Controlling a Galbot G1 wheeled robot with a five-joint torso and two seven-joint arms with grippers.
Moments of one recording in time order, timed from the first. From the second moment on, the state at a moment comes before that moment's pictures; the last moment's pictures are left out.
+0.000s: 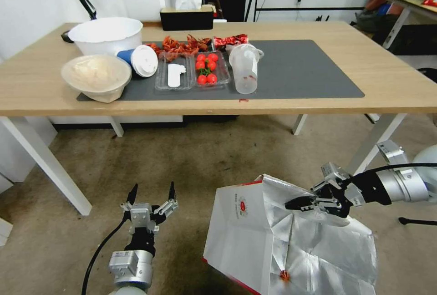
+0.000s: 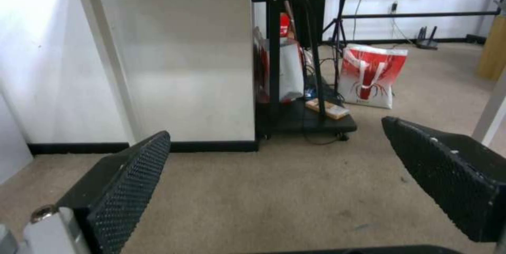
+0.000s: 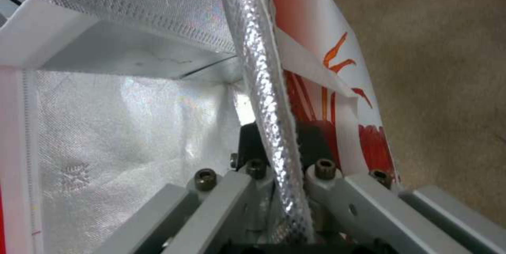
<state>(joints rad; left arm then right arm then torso) 1.77 -1.26 -0.31 -2.16 -0.16 -0.13 -0.38 -1.34 0.15 0.56 2.06 0.97 -0.42 -1.02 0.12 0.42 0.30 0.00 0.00</state>
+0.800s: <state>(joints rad) 1.77 -1.26 -0.31 -2.16 -0.15 -0.13 -0.38 -1.34 0.15 0.56 2.06 0.97 -0.42 -1.02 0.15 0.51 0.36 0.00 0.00</state>
